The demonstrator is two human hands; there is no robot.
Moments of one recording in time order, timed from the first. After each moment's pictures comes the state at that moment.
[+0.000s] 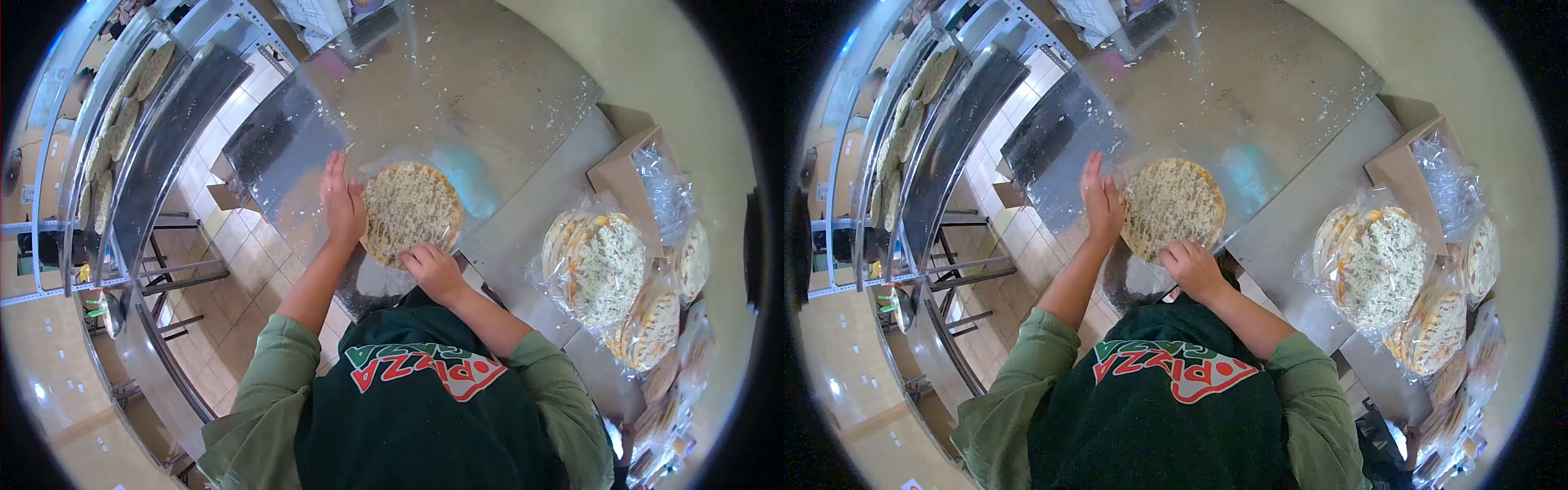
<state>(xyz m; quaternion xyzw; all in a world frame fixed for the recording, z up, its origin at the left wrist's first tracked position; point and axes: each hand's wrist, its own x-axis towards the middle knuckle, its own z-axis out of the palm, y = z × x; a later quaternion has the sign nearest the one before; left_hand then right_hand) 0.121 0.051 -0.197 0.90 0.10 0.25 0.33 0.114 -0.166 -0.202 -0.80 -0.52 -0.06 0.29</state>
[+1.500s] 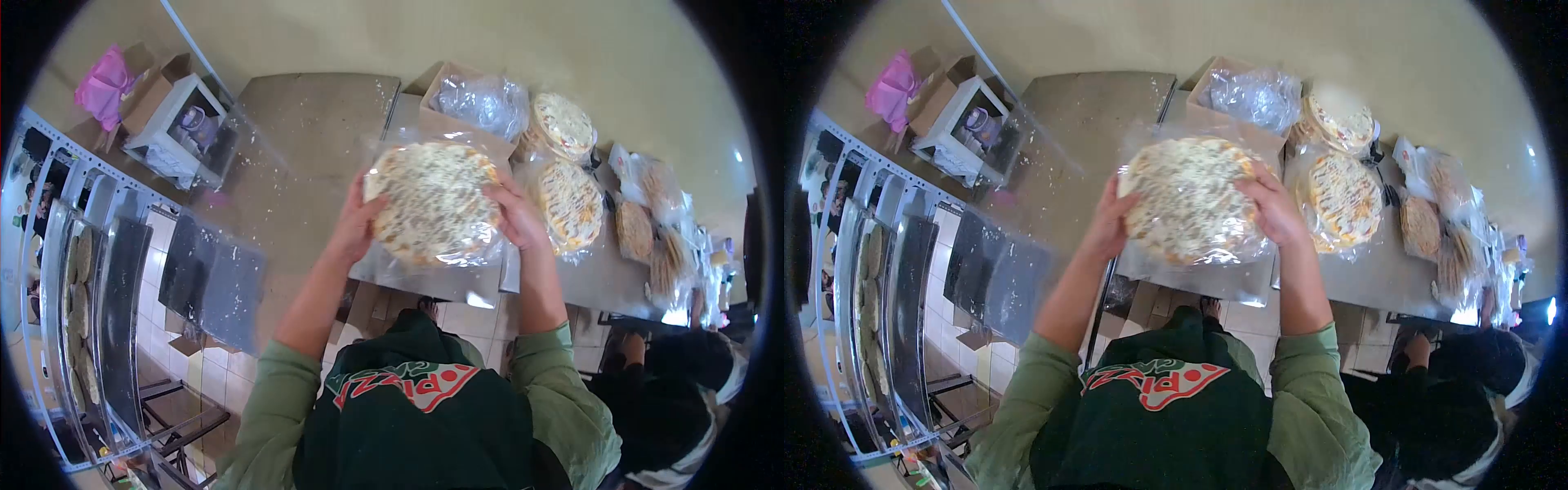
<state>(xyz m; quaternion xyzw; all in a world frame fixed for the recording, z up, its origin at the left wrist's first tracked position) 0.183 -0.199 -0.087 0.48 -0.03 -0.17 0.86 0.152 -0.462 -0.062 -0.52 0.05 0.08 0.85</state>
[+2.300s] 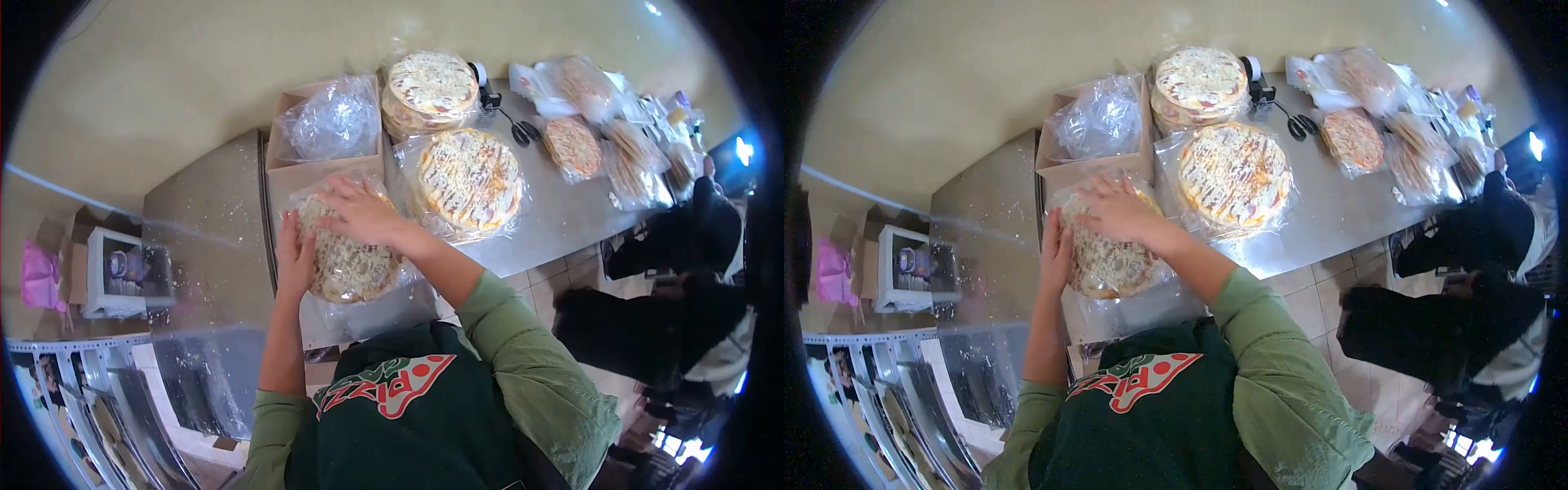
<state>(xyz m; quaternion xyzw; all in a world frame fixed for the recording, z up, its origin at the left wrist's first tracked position) 0.257 -0.295 -0.126 0.87 -0.24 -0.04 0.42 0.220 -0.486 -0.094 -0.95 -0.06 -0.04 0.31</state>
